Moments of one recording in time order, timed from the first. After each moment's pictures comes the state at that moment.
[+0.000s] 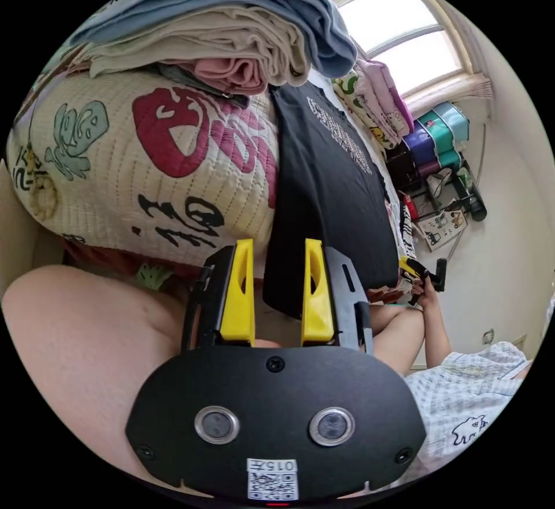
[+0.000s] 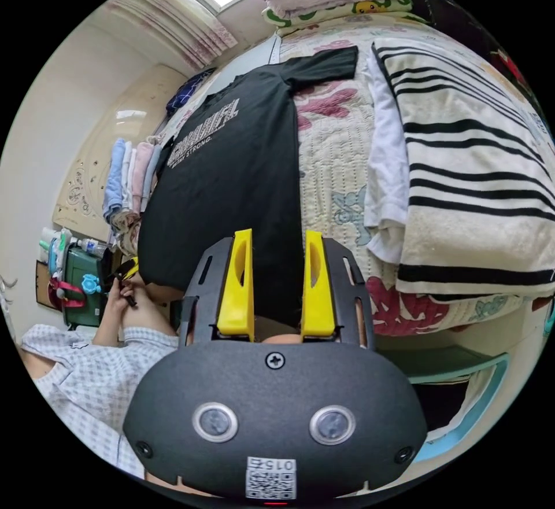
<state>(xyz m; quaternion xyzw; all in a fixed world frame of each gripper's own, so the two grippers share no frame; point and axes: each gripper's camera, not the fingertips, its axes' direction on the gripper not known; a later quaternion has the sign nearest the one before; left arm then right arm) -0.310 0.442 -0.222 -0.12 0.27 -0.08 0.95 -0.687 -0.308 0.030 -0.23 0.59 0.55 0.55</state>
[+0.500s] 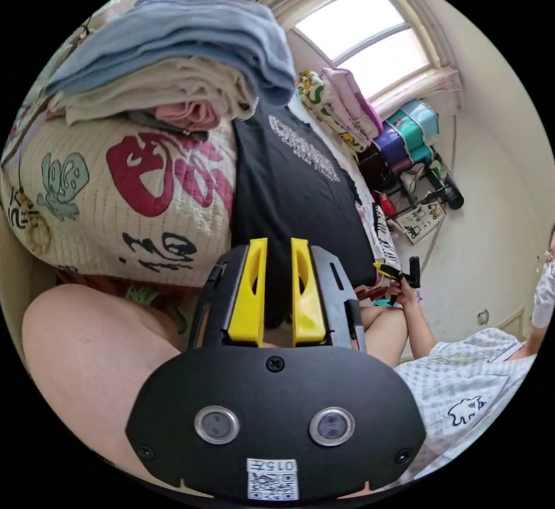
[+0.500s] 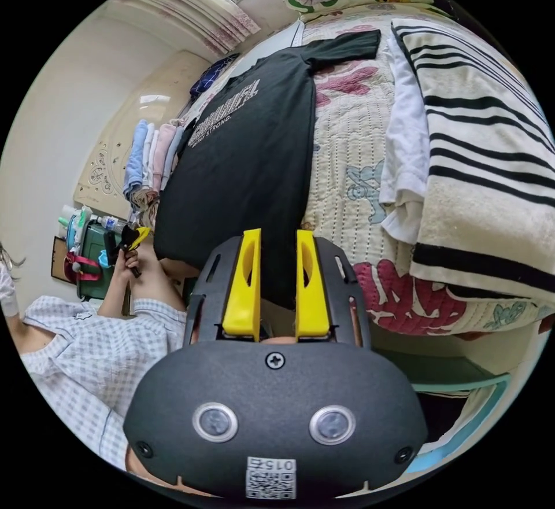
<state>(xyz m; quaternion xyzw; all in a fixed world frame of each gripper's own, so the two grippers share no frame) -0.321 0.418 -0.242 -0.13 0.31 -0.05 0.94 -0.736 -0.351 0.045 -0.25 0.55 0.54 0.58</state>
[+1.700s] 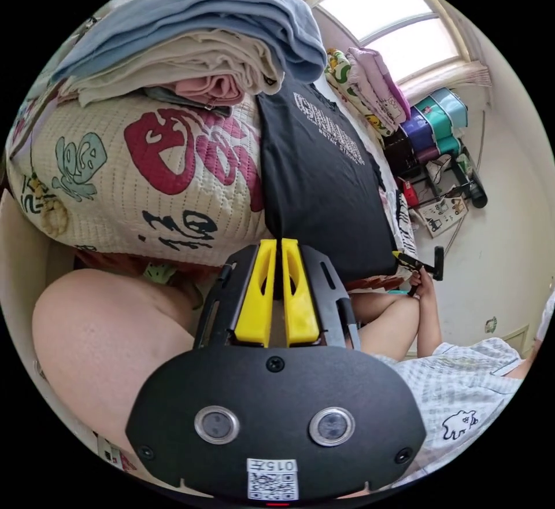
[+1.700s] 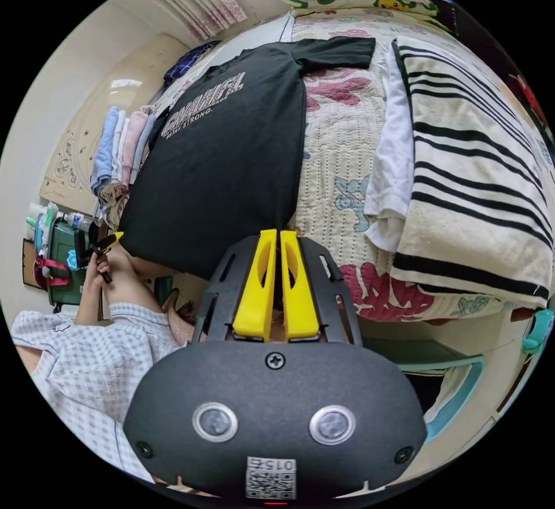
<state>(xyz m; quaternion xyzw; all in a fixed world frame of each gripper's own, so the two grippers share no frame) -0.295 0.409 -0.254 -0.15 0.25 -0.04 0.95 -0.749 -0.267 0.135 -0.31 0.59 0.54 0.51</state>
